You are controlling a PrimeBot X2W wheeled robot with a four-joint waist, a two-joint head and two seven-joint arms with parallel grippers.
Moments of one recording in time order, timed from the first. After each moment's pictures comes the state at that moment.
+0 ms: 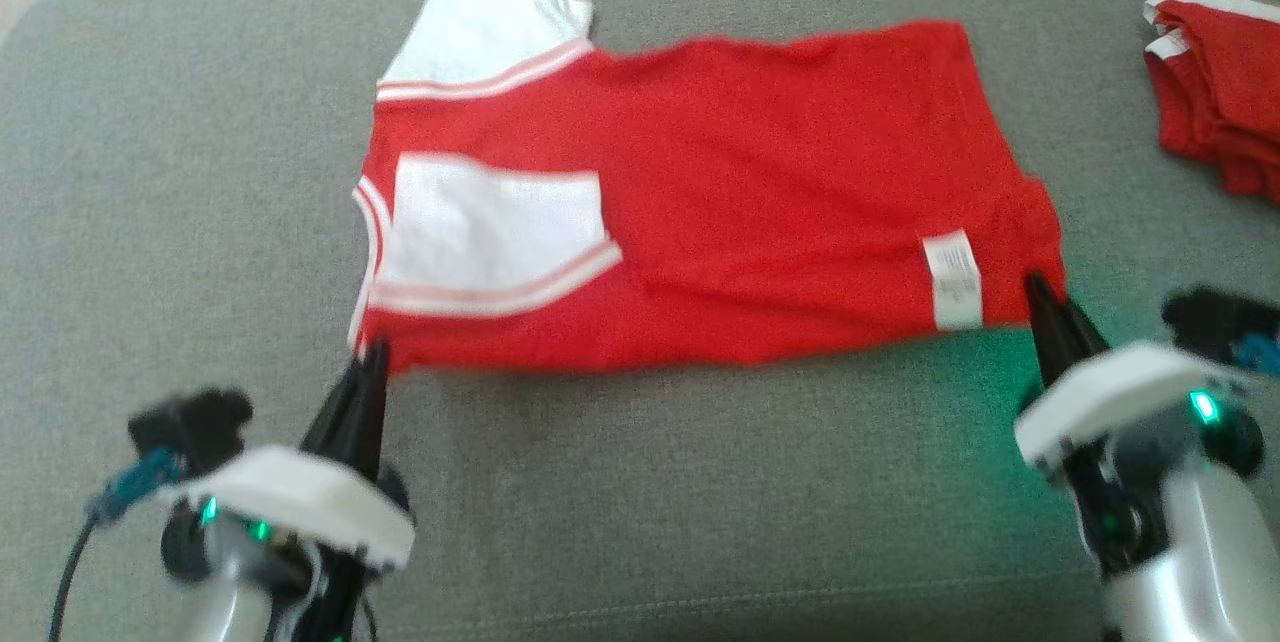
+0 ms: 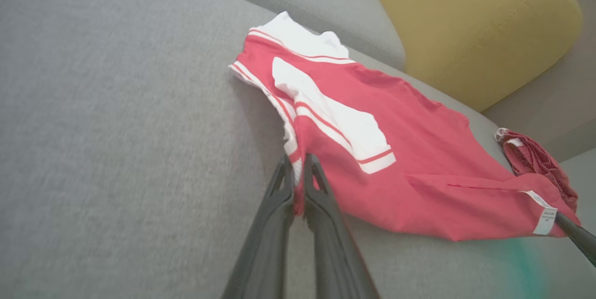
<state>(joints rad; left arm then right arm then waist) -0.03 0.24 -0.30 -0.03 -0.70 0.15 0.02 -0.22 -0.05 -0.08 0.29 0.38 0.13 0.24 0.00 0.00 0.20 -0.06</state>
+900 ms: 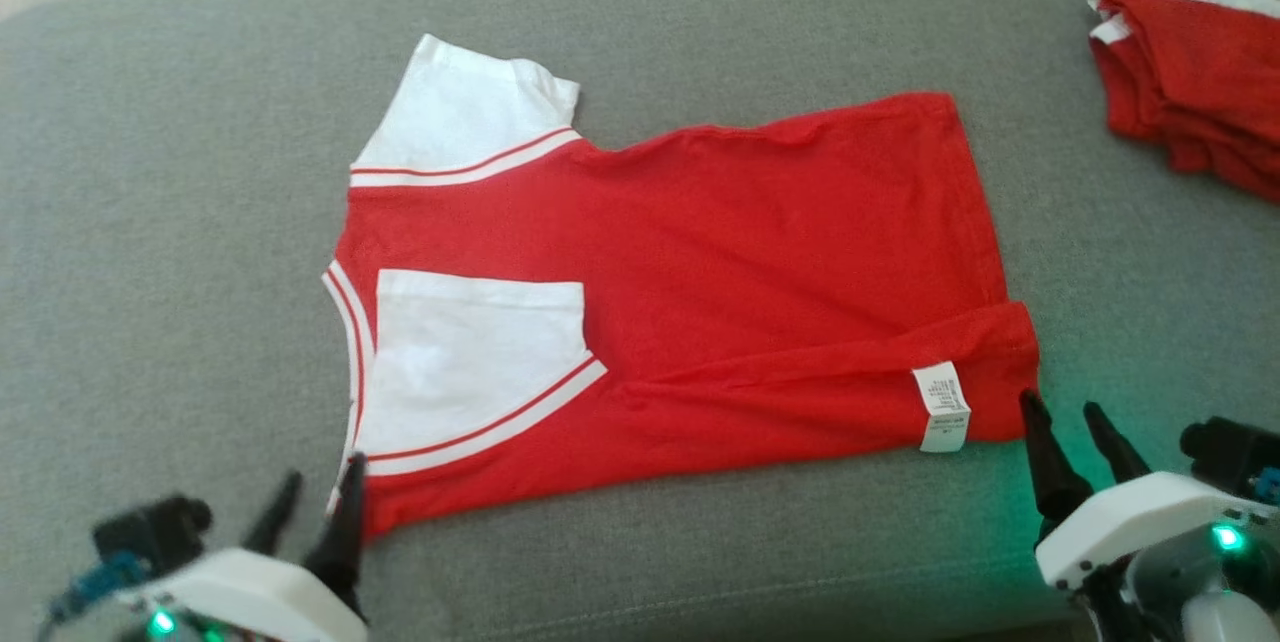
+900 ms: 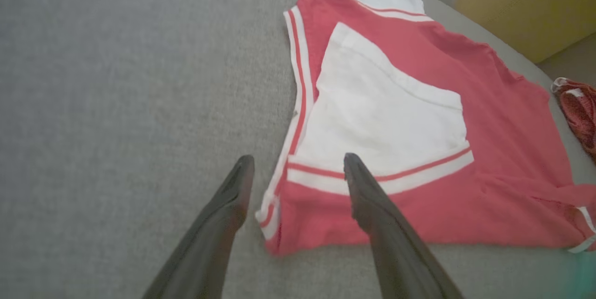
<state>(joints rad) 0.20 0.30 -0.27 -0.06 -0.74 0.20 0.03 0.05 -0.04 -0.12 0.17 0.40 0.13 0.23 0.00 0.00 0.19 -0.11</state>
